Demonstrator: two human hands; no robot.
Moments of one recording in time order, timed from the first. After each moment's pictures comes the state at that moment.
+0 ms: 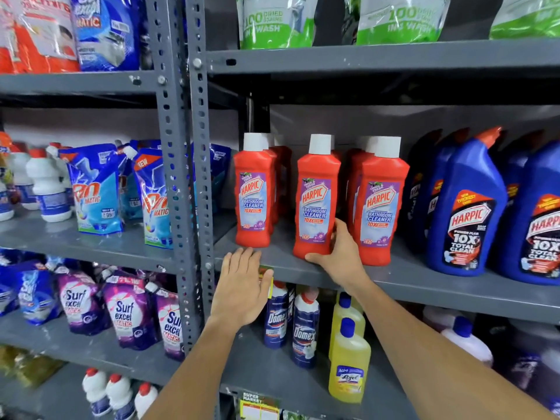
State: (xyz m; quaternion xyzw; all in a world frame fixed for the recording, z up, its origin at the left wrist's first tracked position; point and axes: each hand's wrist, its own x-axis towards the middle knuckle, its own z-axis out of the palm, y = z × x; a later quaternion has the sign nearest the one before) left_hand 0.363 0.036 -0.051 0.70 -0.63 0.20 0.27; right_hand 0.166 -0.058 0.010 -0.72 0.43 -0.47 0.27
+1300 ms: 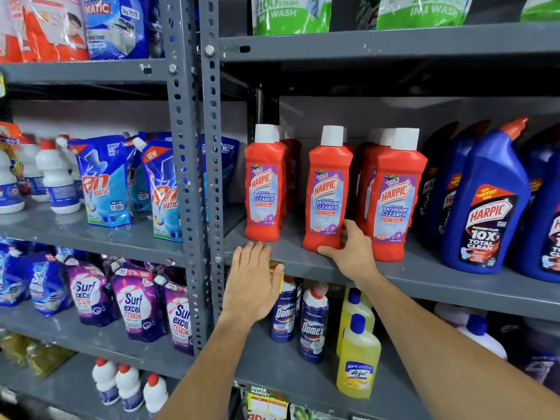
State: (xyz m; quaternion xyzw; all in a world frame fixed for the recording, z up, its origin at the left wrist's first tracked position) left_hand 0.361 0.037 -0.051 0.71 -0.62 0.20 0.27; right_hand 0.170 -0.062 0.010 -0.71 0.46 -0.44 0.28
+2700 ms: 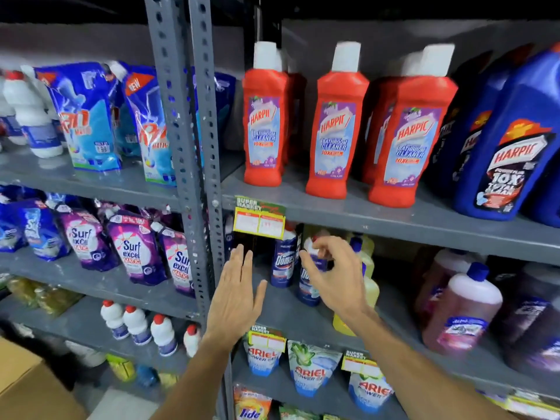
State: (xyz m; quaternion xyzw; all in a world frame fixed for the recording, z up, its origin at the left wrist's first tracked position) left_hand 0.372 0.088 -0.188 0.72 -0.62 0.12 0.27; right_hand 0.173 0.025 -0.101 -0.77 0.36 -0.52 0.12
